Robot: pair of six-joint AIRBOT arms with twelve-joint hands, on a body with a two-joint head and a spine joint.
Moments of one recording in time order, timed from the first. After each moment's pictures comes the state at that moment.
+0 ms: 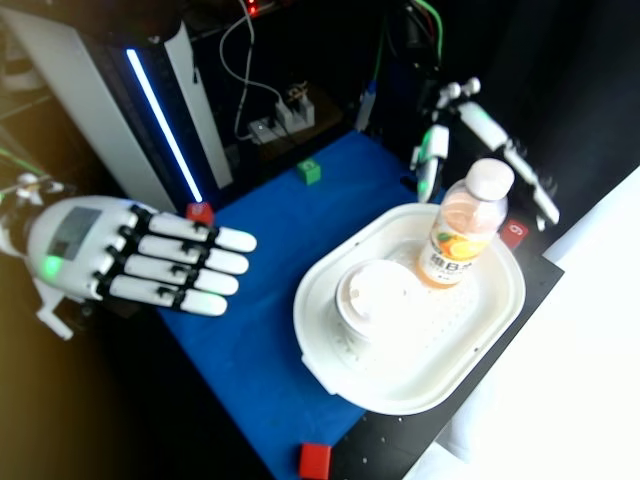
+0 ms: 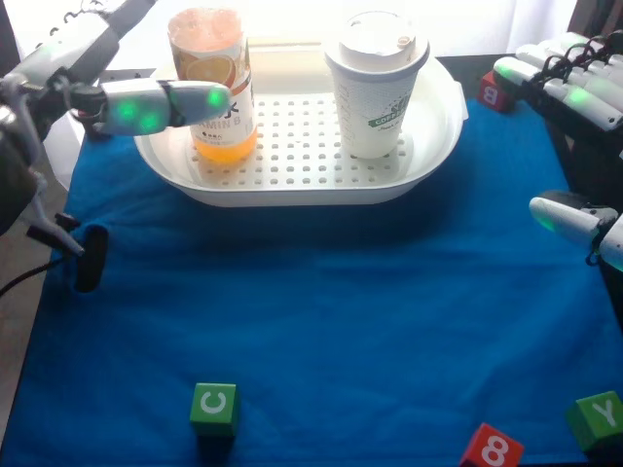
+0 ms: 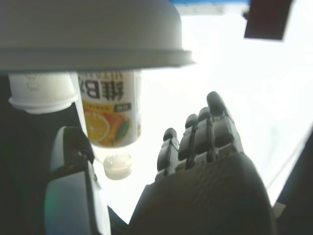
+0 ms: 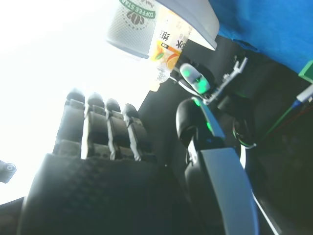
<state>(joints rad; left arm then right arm) 0.72 -1.20 1.46 -0.44 -0.74 0.80 -1.03 -0.87 0.93 0.16 1.12 -0.95</state>
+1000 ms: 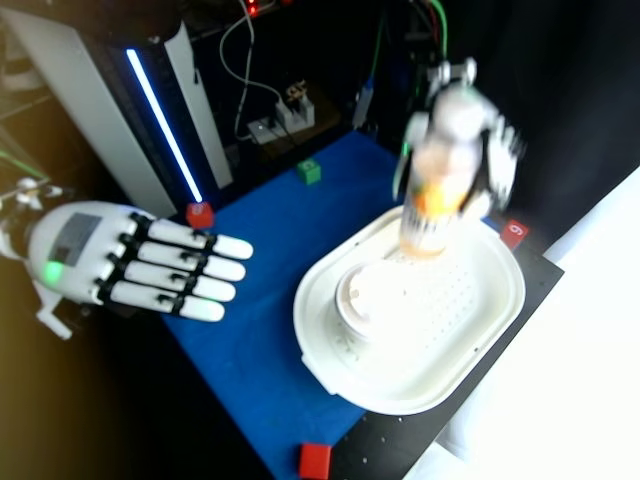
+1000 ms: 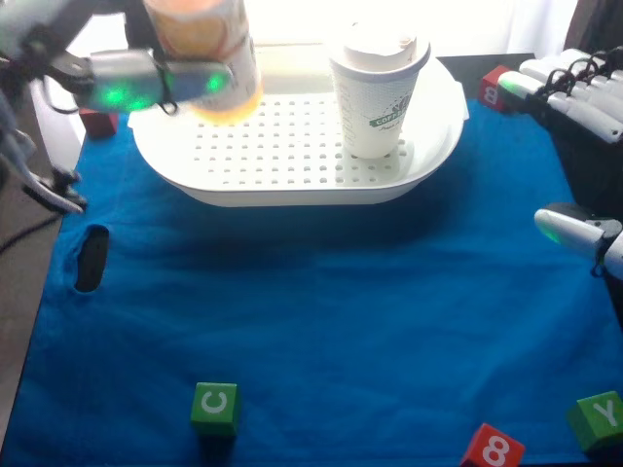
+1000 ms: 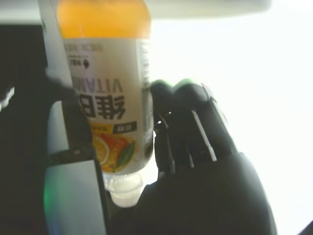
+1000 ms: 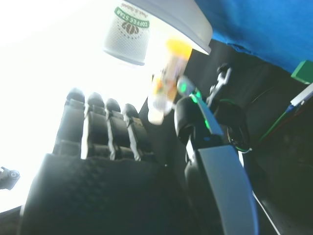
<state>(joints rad) 0.69 -1.05 1.27 -0.21 -1.03 0.72 -1.06 -0.87 0.93 0.17 1.12 -0.92</state>
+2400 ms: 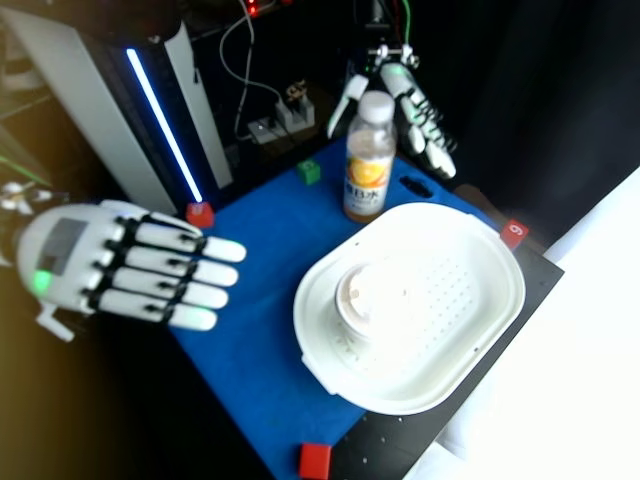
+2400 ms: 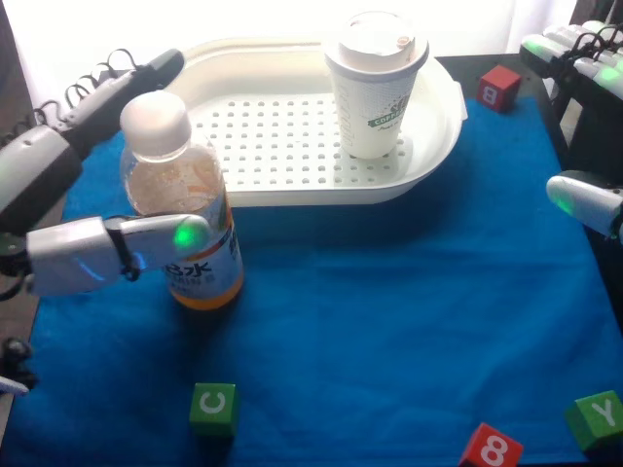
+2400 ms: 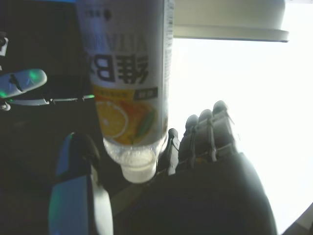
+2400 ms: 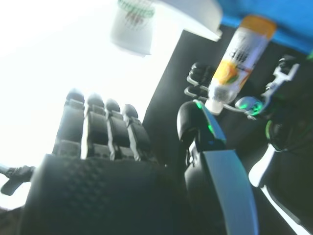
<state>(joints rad) 1.10 -0.92 0.99 -0.25 -1.25 0.71 -1.06 -0.87 0.97 0.17 1.18 -0.81</state>
